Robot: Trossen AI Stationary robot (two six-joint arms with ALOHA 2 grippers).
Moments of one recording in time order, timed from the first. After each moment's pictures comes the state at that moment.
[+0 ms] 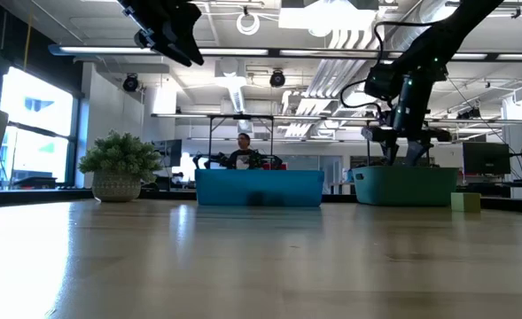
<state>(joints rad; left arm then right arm) 0.40 1.15 1.05 -0.47 -0.53 -0.03 -0.91 1.45 0.89 -0.55 0.25 0.44</state>
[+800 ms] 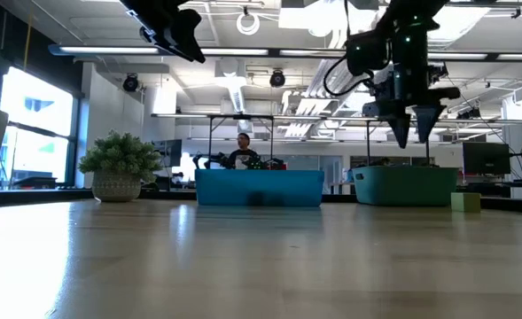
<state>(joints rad) 0.45 1.15 1.05 -0.39 -0.53 0.17 -0.53 1.45 1.10 -1.15 0.39 0.75</state>
